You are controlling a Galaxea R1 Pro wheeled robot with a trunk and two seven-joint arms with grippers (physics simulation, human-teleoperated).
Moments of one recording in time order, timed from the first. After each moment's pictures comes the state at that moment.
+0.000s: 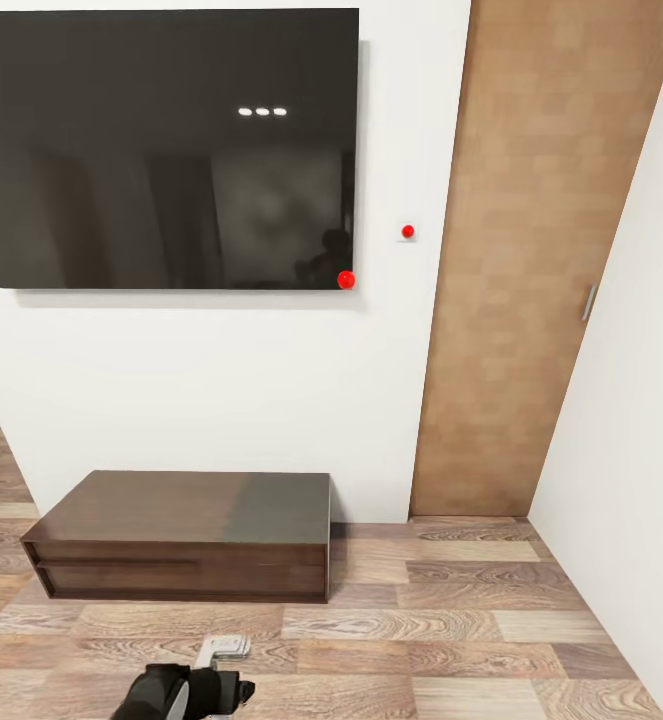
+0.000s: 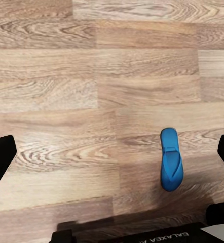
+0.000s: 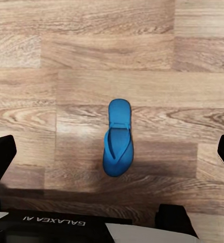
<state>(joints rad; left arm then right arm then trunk) -0.28 -0.01 0.01 -0.79 0.00 0.60 -0.19 -0.27 0.12 0.01 -0.33 0.00 0.17 0.00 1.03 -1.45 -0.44</state>
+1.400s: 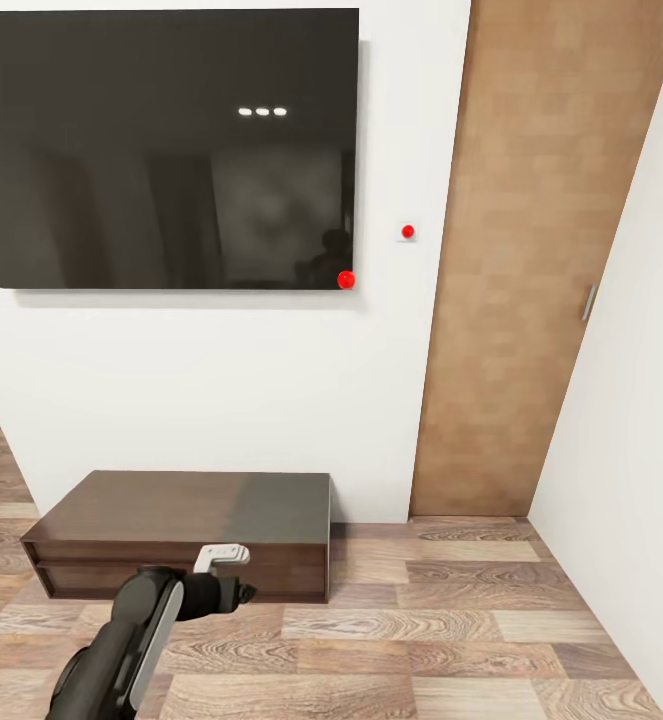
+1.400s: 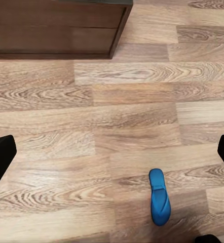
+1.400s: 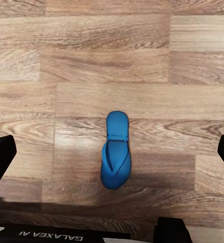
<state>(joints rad) -0.31 -0.01 0.00 -1.32 0.01 1.02 -0.19 -0.27 0.11 0.01 -0.33 0.00 0.11 -0.01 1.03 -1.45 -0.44</state>
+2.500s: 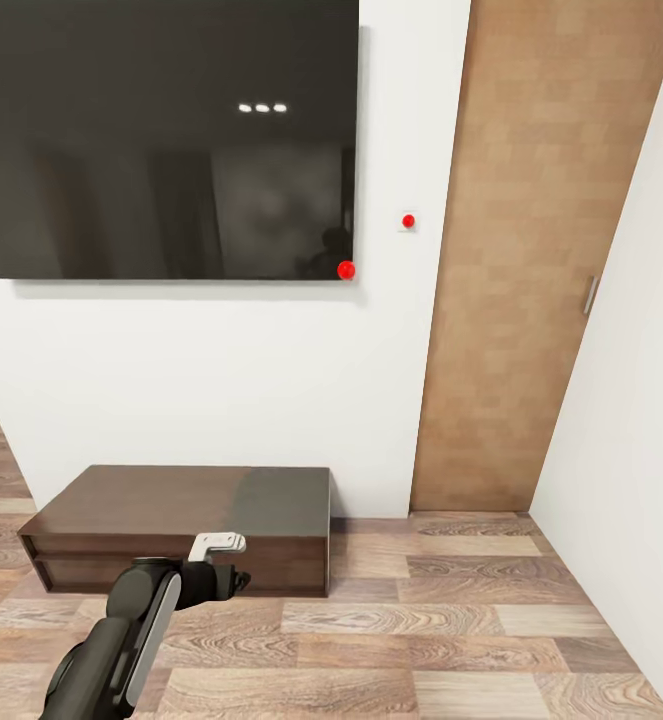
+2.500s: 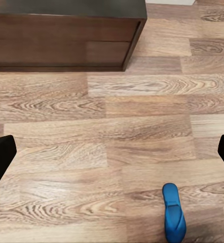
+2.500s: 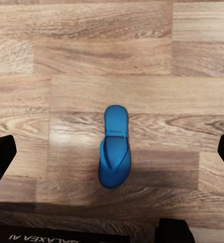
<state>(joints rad) -0.31 -0.01 0.00 -1.41 0.01 1.04 -0.14 -0.27 0.11 0.01 -0.31 0.00 0.11 -0.01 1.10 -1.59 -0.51</state>
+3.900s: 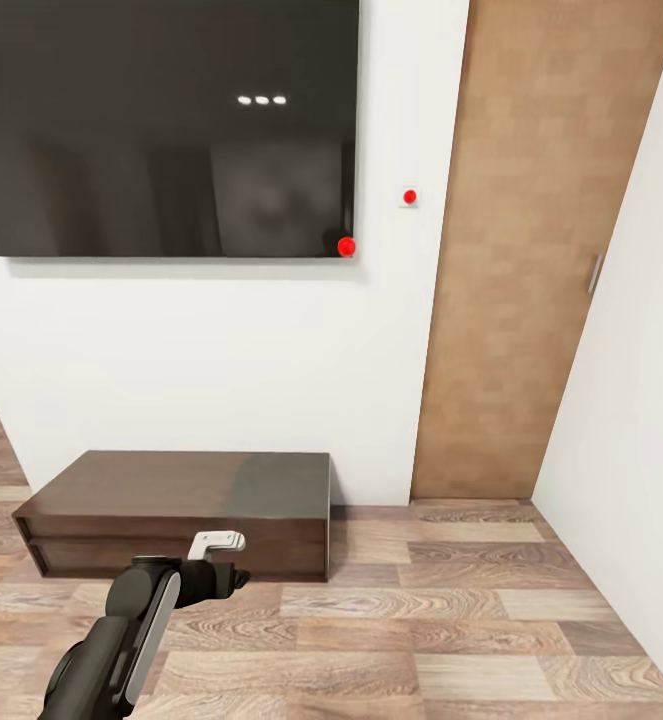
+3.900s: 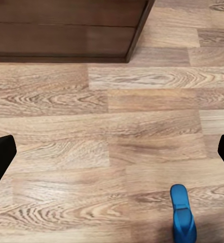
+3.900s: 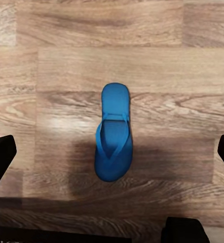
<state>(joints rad) -0.31 -0.01 0.01 -1.41 0.01 1.04 -0.14 -0.27 0.12 0.01 -0.27 0.00 0.11 -0.01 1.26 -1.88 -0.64</state>
